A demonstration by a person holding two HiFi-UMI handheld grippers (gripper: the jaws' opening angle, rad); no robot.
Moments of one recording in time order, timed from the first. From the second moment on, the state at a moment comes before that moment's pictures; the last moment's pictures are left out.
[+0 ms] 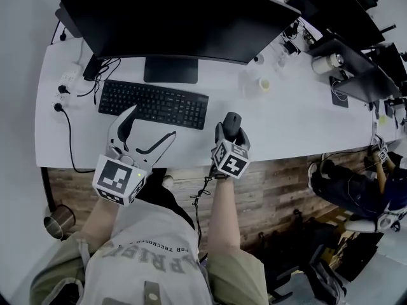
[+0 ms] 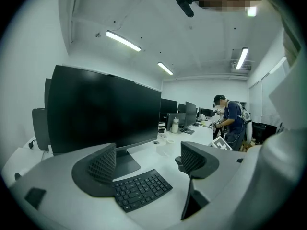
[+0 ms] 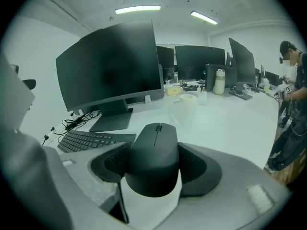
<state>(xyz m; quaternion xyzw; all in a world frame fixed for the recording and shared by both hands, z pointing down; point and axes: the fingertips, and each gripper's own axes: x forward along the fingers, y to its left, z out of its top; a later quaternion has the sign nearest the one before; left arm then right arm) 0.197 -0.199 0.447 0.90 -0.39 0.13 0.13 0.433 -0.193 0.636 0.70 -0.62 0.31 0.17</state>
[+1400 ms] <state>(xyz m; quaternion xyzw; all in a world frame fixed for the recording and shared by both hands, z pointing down) 0.212 -0.288 0.500 0.89 -0.38 0.18 0.18 0.449 -0.254 0.717 0.65 -0.62 0.36 0.26</state>
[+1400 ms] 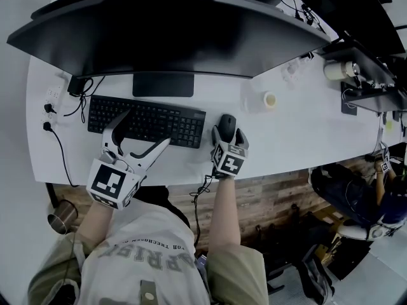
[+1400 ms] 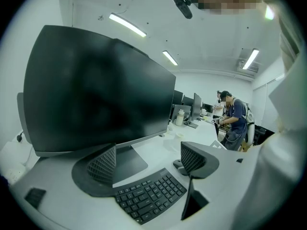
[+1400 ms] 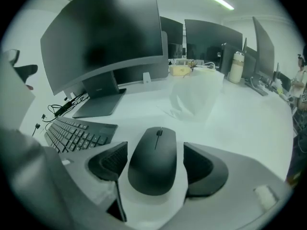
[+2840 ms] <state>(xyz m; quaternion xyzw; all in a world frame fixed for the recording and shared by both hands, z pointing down) 0.166 -0.104 0.348 0.90 -0.44 0.01 0.03 0.329 -0.053 0.352 0.67 -0.74 -0.02 -0.01</state>
